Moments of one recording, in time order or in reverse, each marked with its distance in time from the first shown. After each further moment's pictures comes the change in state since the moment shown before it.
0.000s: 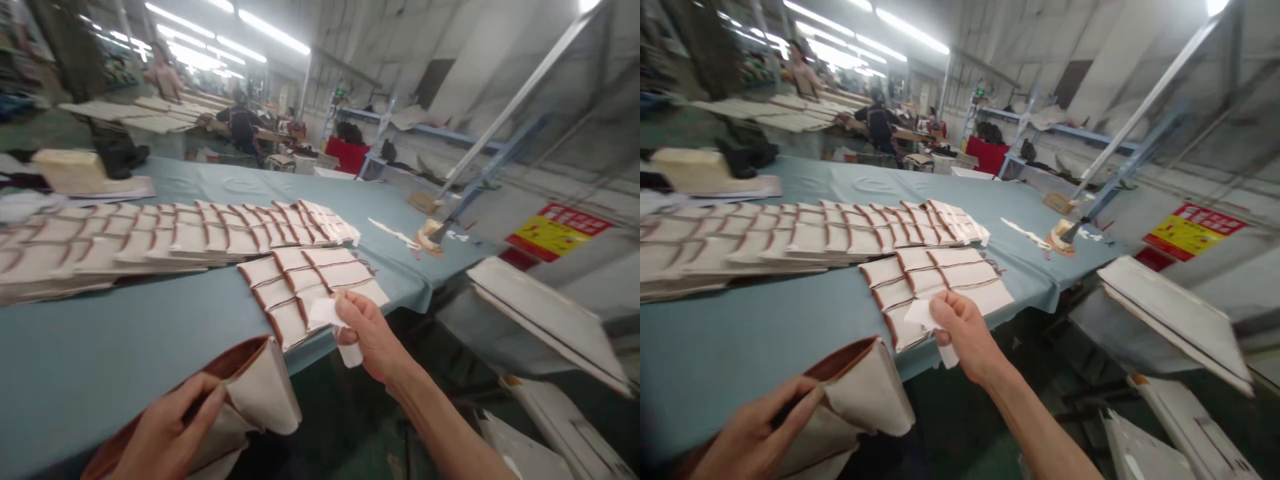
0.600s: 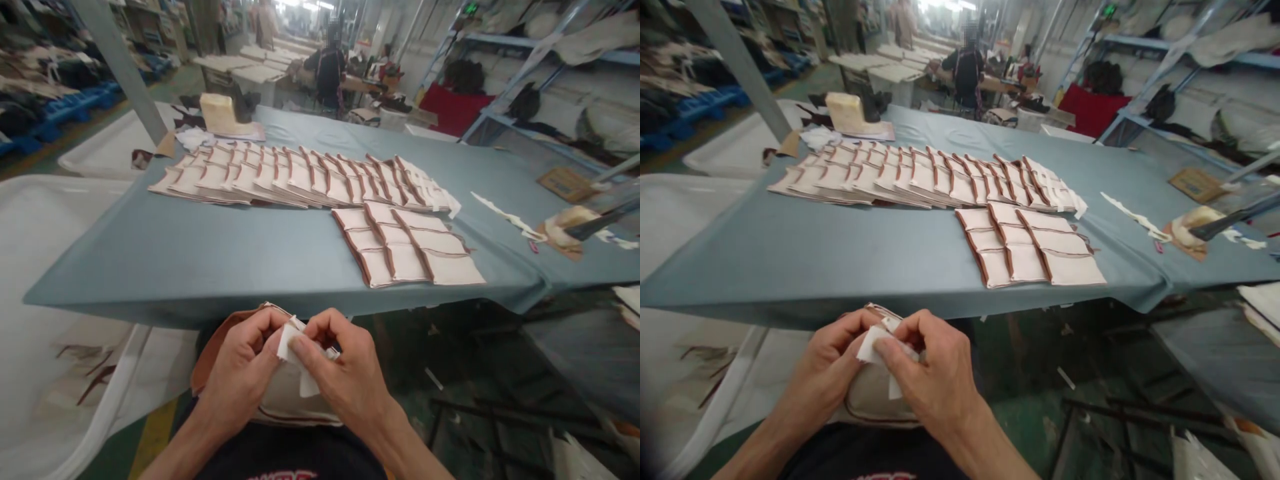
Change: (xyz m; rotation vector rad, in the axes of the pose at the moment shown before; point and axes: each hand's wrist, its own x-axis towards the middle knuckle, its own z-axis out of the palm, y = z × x) left_hand -0.102 0.020 -0.043 -0.601 0.137 -0.216; right_hand -0.105 0.083 0.160 -0.501 -0.166 -0.177
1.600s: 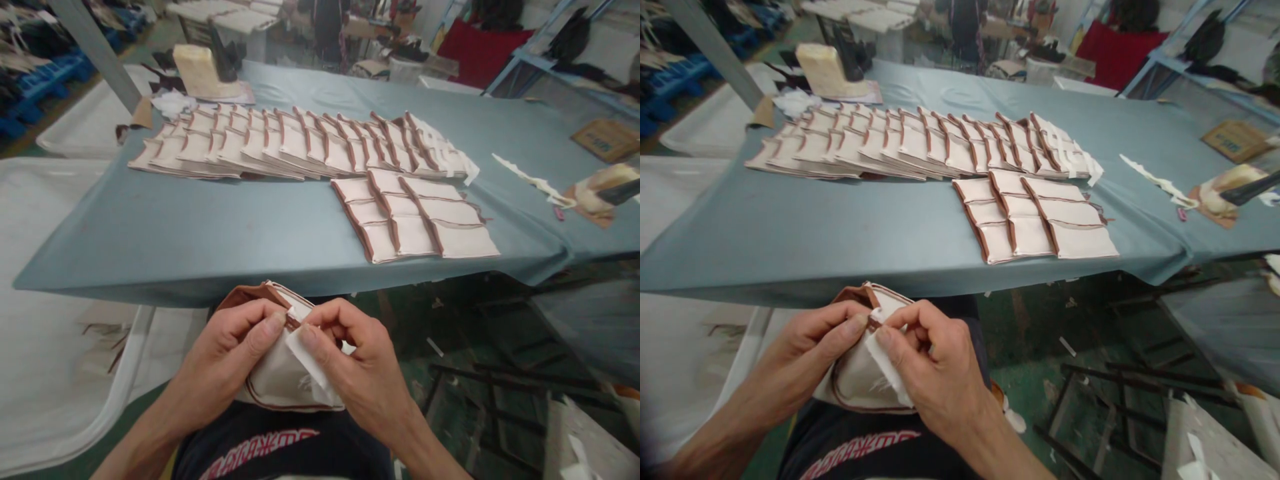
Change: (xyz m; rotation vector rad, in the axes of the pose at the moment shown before) left_hand -0.003 0.016 -0.014 0.151 -0.229 -0.059; right_hand -0.018 -0.011 -0.016 0.274 -0.137 0.215
